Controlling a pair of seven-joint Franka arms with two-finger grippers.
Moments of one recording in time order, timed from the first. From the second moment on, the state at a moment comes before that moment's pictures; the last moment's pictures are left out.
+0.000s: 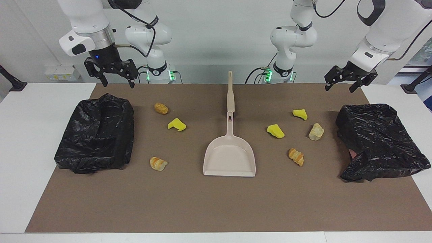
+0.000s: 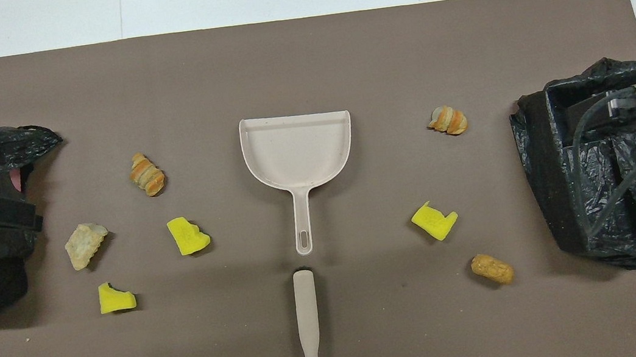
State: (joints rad) left arm -0.16 -0.02 0.08 -1.61 -0.05 1.49 0.08; right arm 0.05 -0.03 0.03 -1.54 -0.02 1.54 0.15
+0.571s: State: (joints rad) left arm -0.38 -0.10 0.07 -1.88 -0.05 1.63 -0.05; right arm 0.22 0.04 0.04 -1.64 -0.01 1.74 0.37
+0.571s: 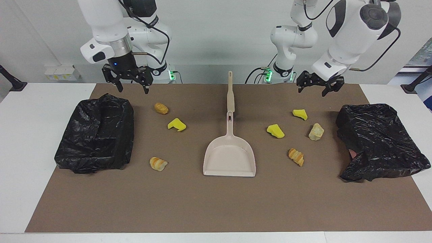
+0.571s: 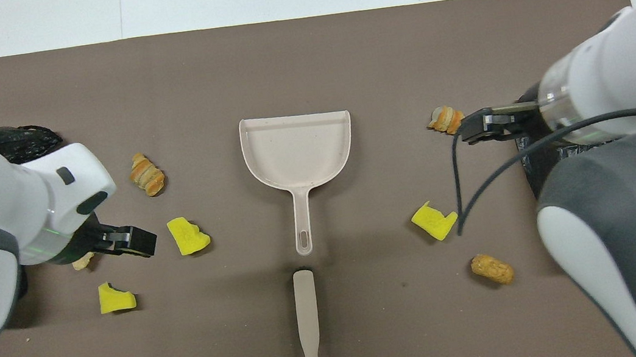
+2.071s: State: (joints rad) left arm -0.82 -0.25 0.07 -2.57 -0.10 2.29 -0.33; right arm 0.61 0.46 0.07 -1.63 0.08 2.07 0.64
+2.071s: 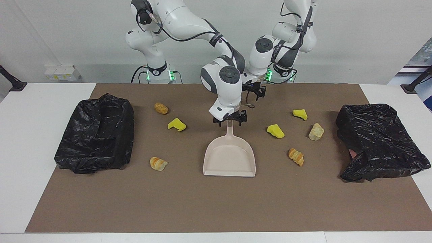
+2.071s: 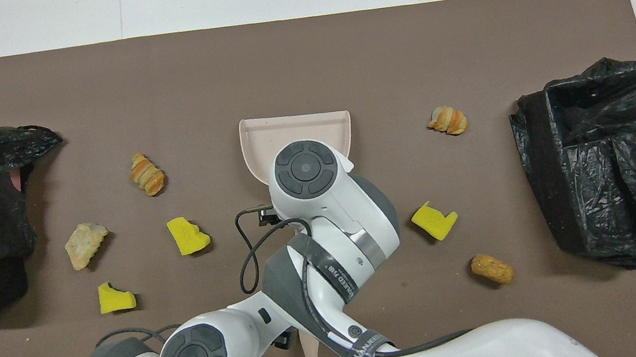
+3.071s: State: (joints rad) left arm -1.15 -0.26 0.07 -2.61 -0.10 2.35 -0.84; right arm 0.60 0.44 0.05 -1.62 0.07 2.04 0.50
